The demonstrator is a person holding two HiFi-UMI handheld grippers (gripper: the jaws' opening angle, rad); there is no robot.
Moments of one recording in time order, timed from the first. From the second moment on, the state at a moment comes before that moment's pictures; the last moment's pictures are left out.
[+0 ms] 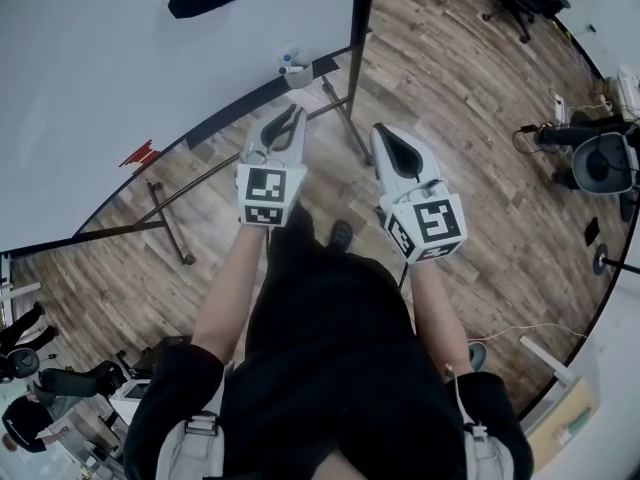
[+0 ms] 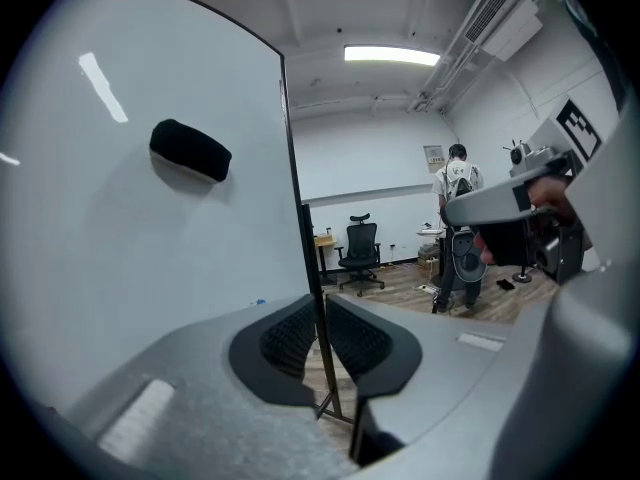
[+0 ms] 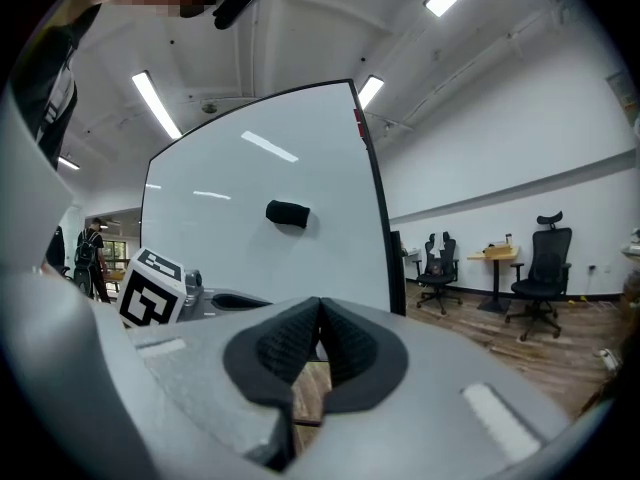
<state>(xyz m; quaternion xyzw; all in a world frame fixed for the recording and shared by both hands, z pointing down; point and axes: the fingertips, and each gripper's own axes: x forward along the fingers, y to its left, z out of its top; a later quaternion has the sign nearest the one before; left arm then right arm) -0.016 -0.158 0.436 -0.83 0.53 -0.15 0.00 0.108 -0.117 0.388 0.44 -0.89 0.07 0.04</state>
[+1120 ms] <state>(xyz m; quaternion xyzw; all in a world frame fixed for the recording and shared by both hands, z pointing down) -0.121 -0.045 0.356 -0.86 0.50 -0.06 0.01 -0.011 -0.035 0.350 0.45 -0.89 0.02 0.05</state>
